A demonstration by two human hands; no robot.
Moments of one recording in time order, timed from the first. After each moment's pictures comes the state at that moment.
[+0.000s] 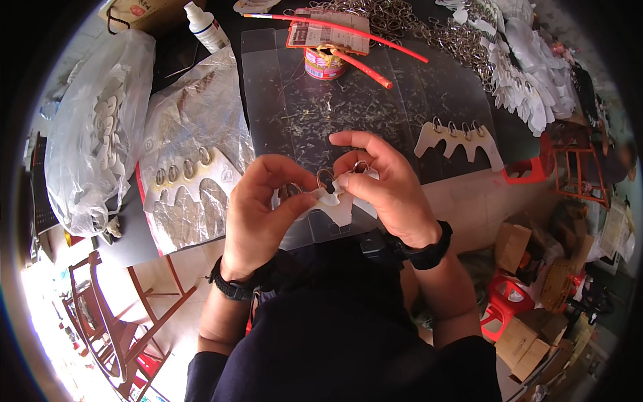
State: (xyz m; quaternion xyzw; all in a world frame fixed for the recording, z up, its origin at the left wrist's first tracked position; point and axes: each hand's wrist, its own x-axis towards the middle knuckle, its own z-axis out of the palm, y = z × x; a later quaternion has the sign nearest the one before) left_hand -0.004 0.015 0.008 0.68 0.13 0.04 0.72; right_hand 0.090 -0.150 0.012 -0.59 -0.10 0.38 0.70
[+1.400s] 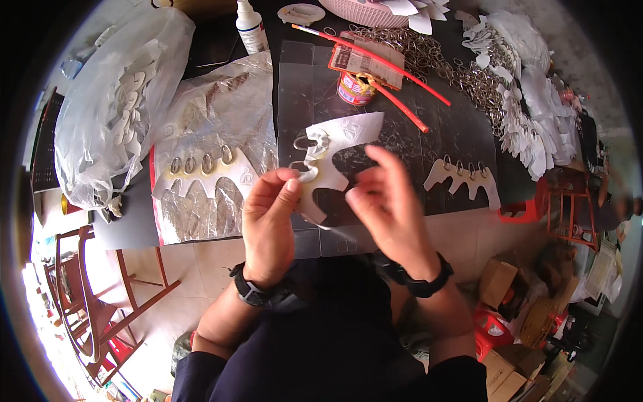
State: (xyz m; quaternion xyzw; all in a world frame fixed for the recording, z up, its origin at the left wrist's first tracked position) left_hand -0.011 -0.002 -0.015 0.40 0.22 0.22 0.86; right_hand 0.080 -0.142 0.011 -0.73 -0.18 0.26 0.60
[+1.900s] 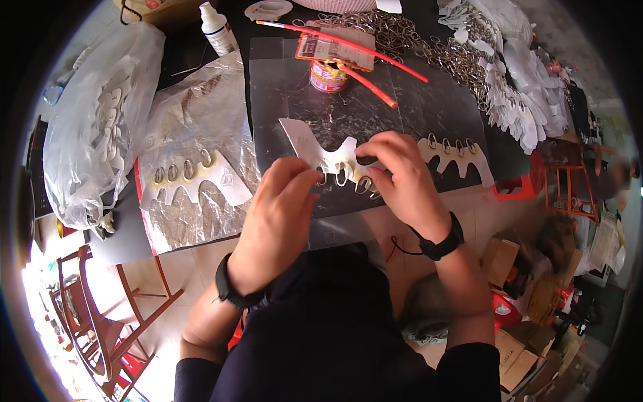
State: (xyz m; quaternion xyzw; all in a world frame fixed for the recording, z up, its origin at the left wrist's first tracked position) left_hand 0.001 0.001 0.005 0.89 0.03 0.17 0.42; right_hand 0.124 -0.166 -0.002 -0.84 -0.40 0.06 0.36
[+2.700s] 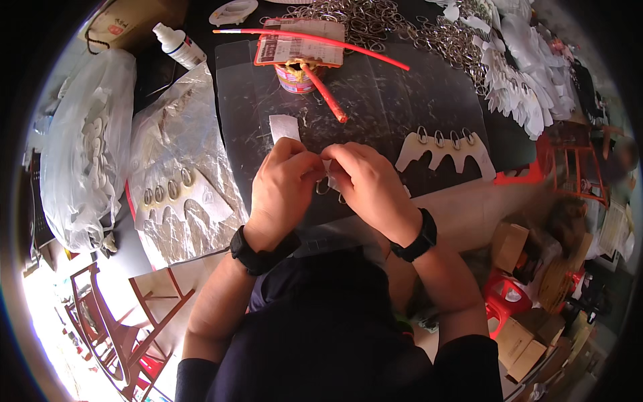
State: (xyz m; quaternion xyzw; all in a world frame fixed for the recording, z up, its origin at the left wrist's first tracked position) left_hand 0.059 -0.014 -0.043 0.91 0.07 0.15 0.39; right_hand 0.127 -0.155 -0.019 -0.83 -0.39 0.10 0.40
